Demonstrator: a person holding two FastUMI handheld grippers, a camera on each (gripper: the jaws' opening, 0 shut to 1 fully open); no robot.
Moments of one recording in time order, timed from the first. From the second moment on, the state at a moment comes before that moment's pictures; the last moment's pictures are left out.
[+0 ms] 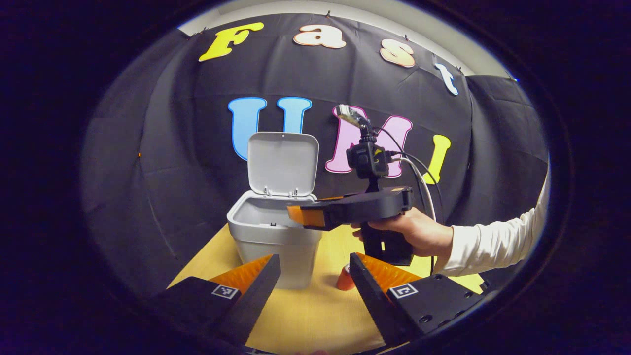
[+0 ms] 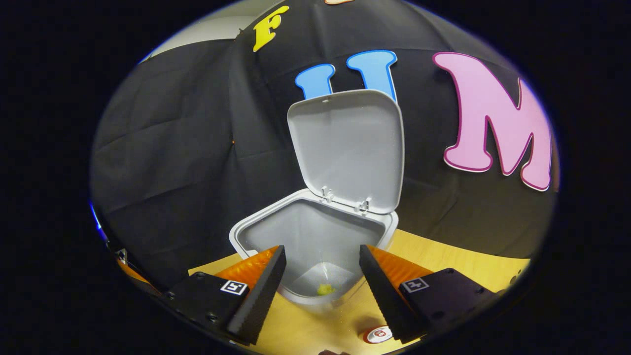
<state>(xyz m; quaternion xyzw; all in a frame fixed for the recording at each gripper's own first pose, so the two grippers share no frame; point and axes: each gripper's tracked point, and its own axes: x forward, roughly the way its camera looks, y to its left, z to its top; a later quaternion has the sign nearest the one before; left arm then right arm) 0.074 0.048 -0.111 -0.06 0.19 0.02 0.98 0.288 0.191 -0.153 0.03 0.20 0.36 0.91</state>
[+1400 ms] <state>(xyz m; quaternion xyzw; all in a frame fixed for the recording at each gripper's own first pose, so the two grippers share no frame) 0.211 -0.060 -0.380 -0.03 0.35 -0.07 0.93 0.189 -0.085 -0.136 -0.02 0.24 0.14 0.96</state>
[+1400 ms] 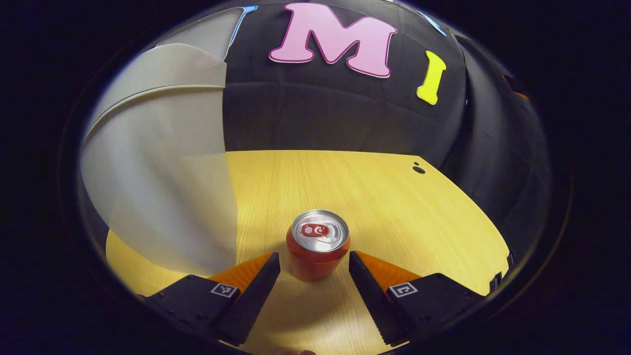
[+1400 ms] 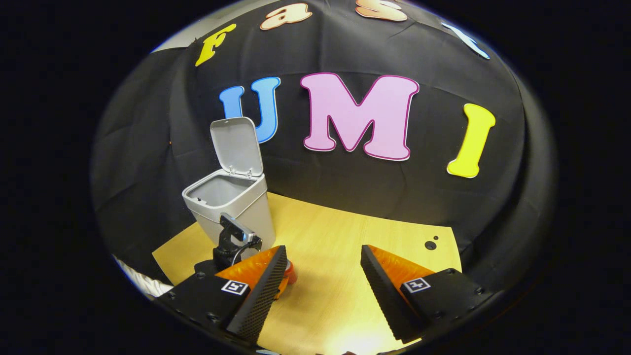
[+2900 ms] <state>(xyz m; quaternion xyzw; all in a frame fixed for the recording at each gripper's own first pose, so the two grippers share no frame) 0.249 0.112 -0.056 0.03 0.10 0.00 0.99 0.167 -0.112 -0.131 0.06 0.22 0.12 0.97</state>
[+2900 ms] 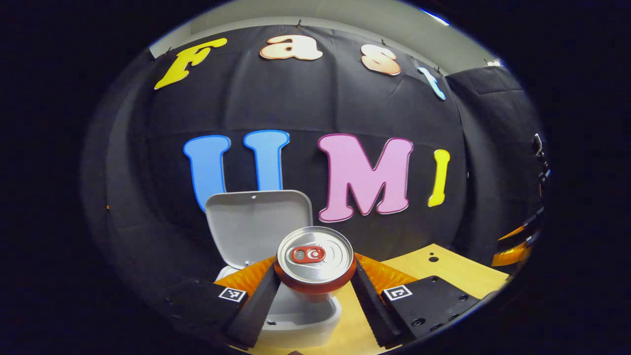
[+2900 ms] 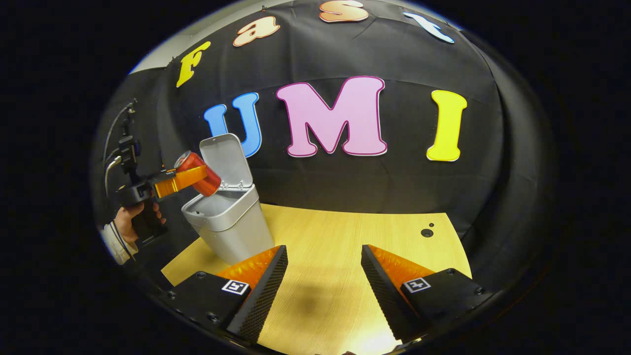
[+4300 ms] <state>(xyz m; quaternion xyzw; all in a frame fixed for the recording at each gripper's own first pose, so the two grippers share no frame) 0.402 0.196 0.050 0.07 0.03 0.06 1.00 0.132 -0.152 -0.169 0.11 0.24 0.06 0.96</state>
